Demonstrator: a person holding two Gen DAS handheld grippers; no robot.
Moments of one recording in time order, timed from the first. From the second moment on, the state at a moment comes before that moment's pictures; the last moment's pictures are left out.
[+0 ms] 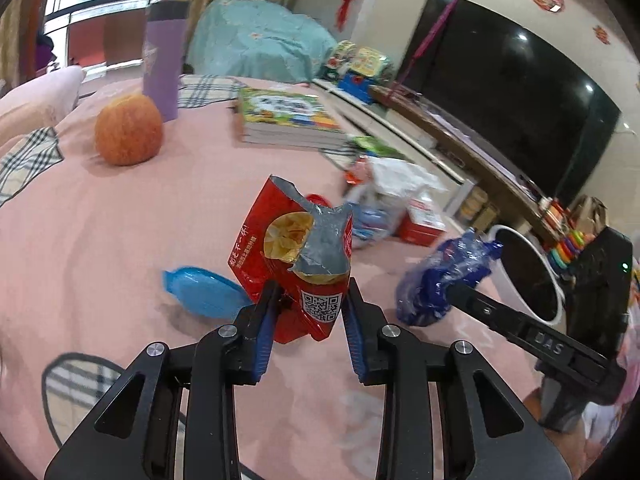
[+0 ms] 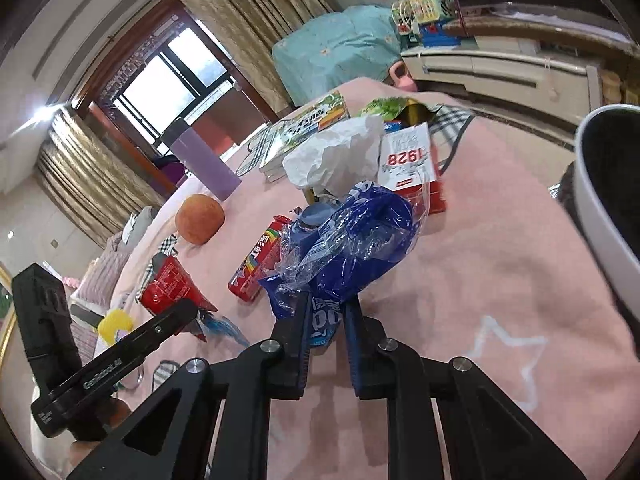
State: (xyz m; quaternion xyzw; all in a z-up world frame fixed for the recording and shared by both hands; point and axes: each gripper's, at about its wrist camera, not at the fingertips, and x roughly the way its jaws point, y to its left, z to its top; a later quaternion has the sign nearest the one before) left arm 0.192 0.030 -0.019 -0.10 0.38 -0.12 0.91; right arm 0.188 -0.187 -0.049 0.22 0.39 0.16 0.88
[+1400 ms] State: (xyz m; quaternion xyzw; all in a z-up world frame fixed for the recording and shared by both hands) left arm 0.167 -0.173 -0.005 0.02 0.39 -0.29 0.87; right arm 0.113 -0.344 -0.019 0.20 0.33 0.00 0.92
